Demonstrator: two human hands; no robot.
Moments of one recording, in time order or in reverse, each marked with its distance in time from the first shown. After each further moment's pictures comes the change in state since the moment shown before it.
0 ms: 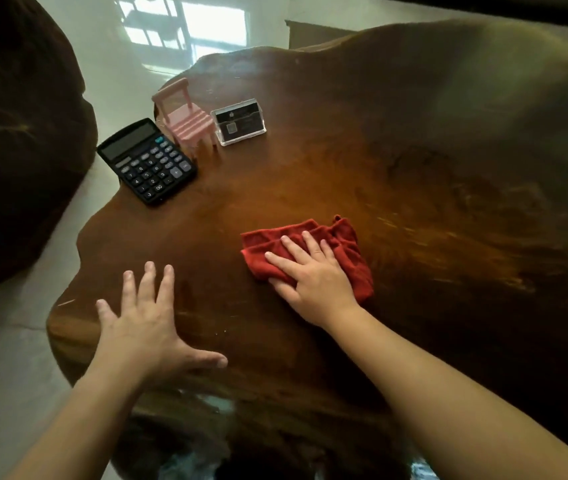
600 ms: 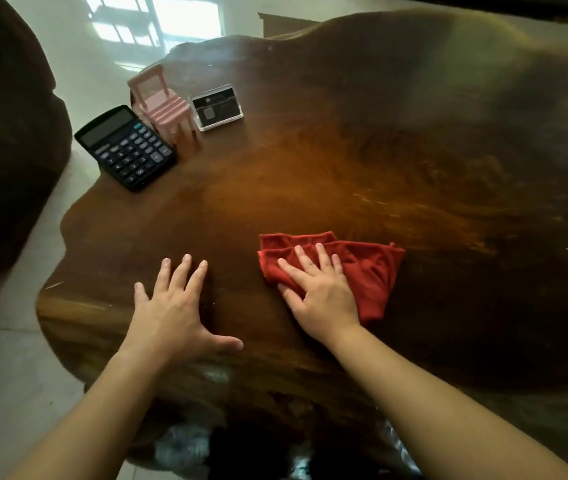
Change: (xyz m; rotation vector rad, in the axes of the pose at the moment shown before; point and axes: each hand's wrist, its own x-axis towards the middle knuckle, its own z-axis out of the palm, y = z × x) left_hand -0.021 0.027 0.026 -0.003 0.115 0.252; right_hand -0.082 -0.010 0.010 0.078 0.087 0.189
